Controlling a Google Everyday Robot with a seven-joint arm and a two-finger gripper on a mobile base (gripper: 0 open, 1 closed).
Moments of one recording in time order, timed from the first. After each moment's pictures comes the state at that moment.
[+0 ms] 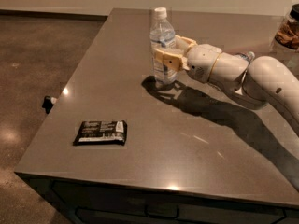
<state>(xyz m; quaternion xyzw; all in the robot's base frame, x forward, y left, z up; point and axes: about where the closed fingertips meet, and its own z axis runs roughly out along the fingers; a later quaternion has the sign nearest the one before) 0.633 -0.065 0.945 -0.33 0.60 0.31 0.66</state>
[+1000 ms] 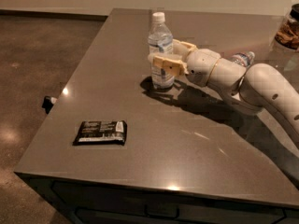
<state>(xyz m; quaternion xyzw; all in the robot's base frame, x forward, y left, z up) 0.637 -0.067 0.935 -0.32 0.59 0.32 0.67</state>
